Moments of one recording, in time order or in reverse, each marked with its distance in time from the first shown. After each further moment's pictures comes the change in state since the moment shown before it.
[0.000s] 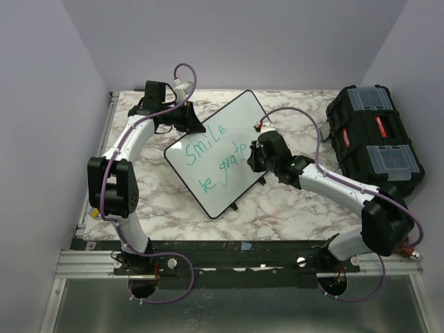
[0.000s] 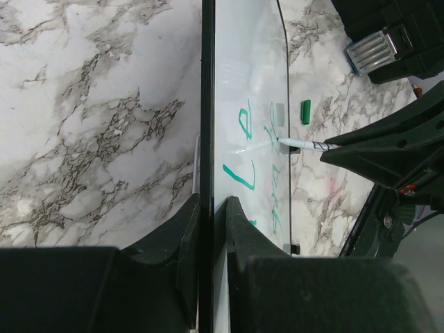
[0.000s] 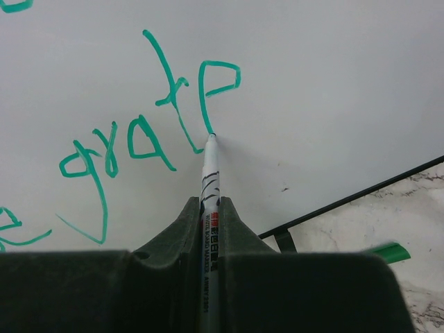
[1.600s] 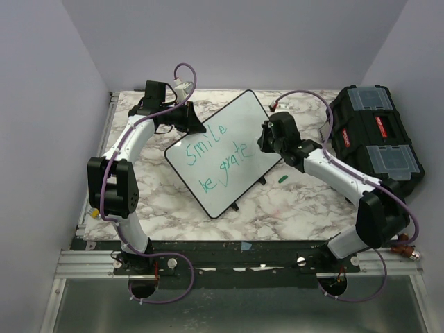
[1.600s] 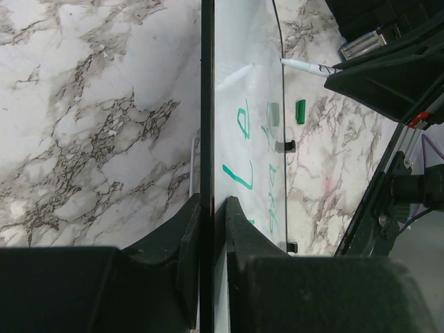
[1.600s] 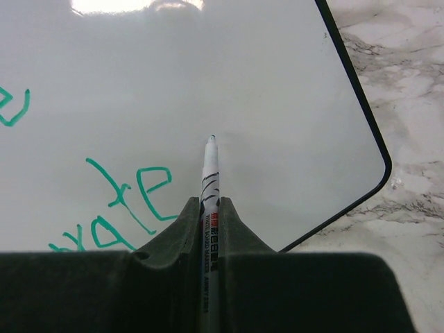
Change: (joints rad) left arm 0.000 0.000 0.000 0.001 0.002 -0.007; right arm -0.135 0.053 0.137 -0.038 0.058 0.024
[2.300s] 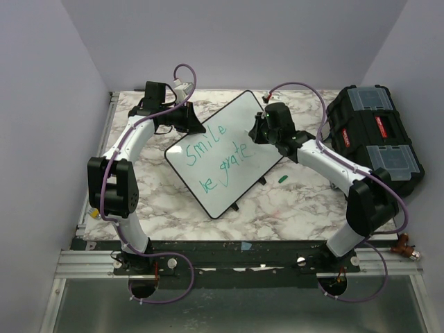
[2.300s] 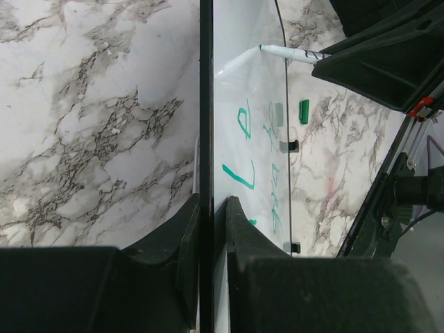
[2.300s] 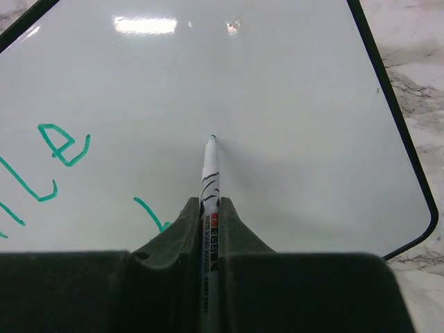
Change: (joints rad) left arm 0.000 0.000 -0.008 0.007 0.000 0.000; right arm -0.029 0.117 0.132 0.042 -0.124 0.001
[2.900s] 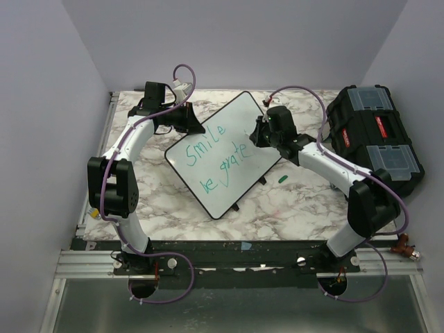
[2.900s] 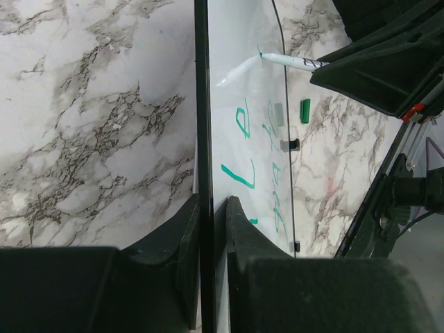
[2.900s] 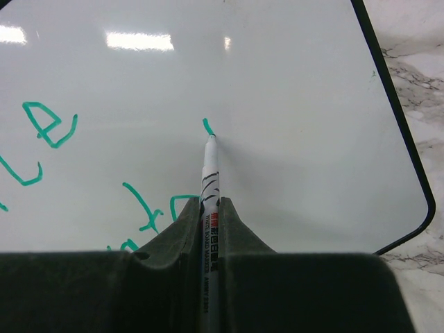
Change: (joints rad) left arm 0.004 0.000 -0.002 -0.005 -0.001 -0.006; right arm -0.006 -0.008 -0.046 0.030 -0.047 -0.021
